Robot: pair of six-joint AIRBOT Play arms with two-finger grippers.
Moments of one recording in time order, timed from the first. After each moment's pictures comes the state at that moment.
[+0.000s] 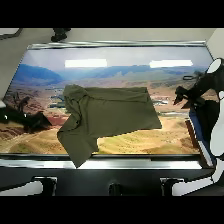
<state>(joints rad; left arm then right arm) 0.42 -1.39 1.03 1.08 -1.47 -1.35 -0.24 -1.72 1.76 -1.38 1.69 1.75</state>
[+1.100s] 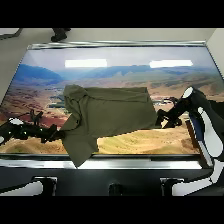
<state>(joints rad) 0.36 -1.38 0.71 0.92 -1.19 -1.23 -0.18 -1.71 1.29 -1.24 1.44 1.63</state>
